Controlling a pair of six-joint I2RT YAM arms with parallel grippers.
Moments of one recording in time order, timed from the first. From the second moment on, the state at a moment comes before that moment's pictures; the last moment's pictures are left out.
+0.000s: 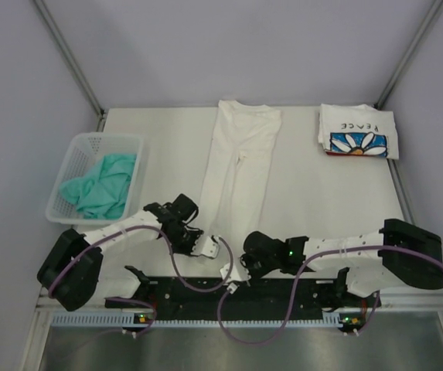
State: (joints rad) left arm -0.65 1.28 0.61 -0.74 0.47 1.19; right arm 1.29 1.37 0.56 -0.10 -0.18 -0.74
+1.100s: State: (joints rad) left arm -0.38 2.10 1.89 -0.97 0.39 0.78; right arm 0.52 1.64 0.99 0.04 -0.12 -0.43
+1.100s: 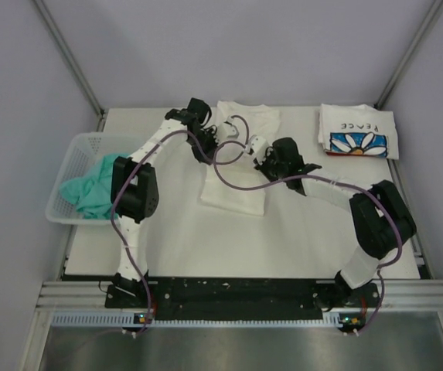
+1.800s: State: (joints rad) left arm -0.35 2.36 2.20 -0.87 0.17 0.58; right arm 0.45 1.98 1.33 -0.06 0.16 -0.47
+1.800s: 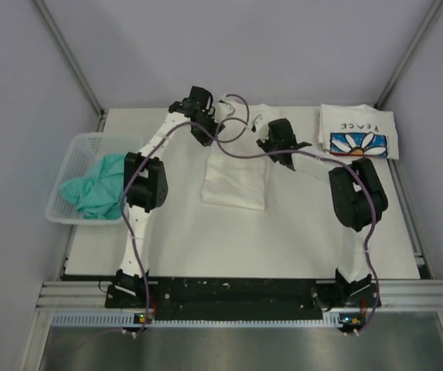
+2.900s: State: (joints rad) left arm -0.48 1.93 1.34 -0.81 0.40 0.98; right arm 0.73 1.62 0.81 -0.11 -0.08 -0.88
